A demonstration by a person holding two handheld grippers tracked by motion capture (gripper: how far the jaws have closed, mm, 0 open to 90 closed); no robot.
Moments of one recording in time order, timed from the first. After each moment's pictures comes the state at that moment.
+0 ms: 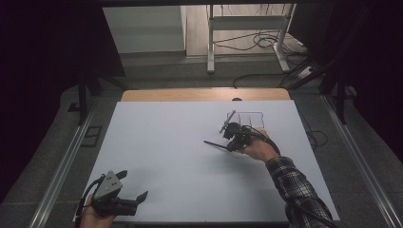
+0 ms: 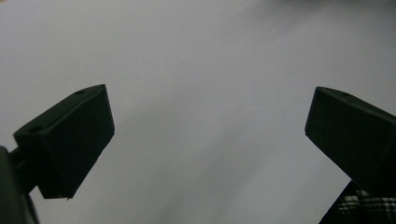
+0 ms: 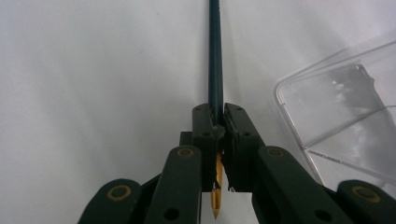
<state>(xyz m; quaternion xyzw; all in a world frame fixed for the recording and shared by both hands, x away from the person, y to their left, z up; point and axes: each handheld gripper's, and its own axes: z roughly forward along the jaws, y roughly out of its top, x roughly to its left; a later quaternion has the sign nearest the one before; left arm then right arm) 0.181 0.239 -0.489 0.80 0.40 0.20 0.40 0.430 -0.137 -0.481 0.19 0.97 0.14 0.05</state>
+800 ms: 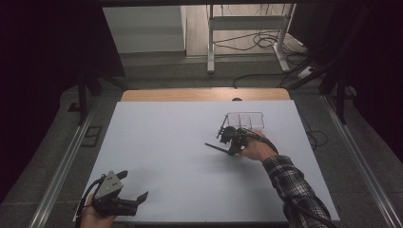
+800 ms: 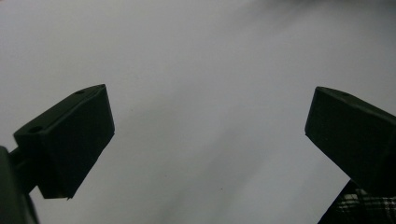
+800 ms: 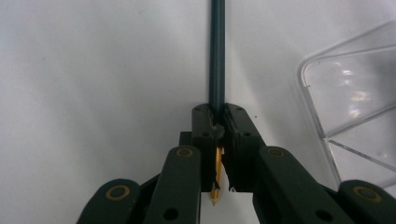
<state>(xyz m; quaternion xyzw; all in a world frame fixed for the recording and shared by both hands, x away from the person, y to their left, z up) 0.181 0.238 -0.489 0.80 0.39 0.20 0.40 0.429 -0.126 -0.493 0.17 0.98 0.06 0.04</state>
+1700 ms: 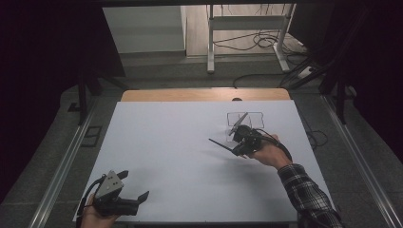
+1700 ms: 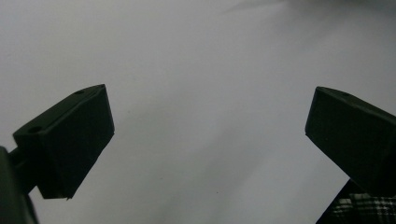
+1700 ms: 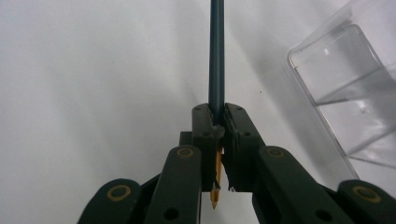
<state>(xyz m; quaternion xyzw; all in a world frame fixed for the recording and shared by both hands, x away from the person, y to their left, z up) 0.181 0.236 -0.488 0.80 0.40 0.19 0.41 0.403 -0.164 -0.460 0.20 0.96 0.17 0.04</state>
